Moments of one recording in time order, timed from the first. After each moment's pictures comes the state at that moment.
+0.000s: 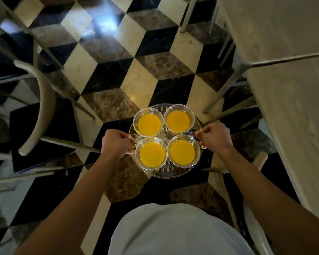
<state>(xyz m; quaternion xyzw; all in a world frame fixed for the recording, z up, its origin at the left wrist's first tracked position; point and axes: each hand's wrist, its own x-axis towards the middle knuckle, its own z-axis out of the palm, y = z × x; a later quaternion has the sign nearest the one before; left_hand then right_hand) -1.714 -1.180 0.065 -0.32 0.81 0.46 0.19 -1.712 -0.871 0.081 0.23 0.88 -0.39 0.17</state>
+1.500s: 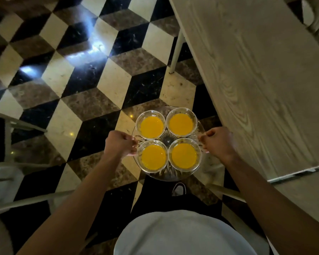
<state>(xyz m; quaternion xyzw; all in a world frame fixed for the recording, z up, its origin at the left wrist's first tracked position) -2.317 -1.033 0.084 -0.29 0.83 0.42 0.22 -2.271 -0.726 0.084 0.26 0.87 -0.41 0.12</state>
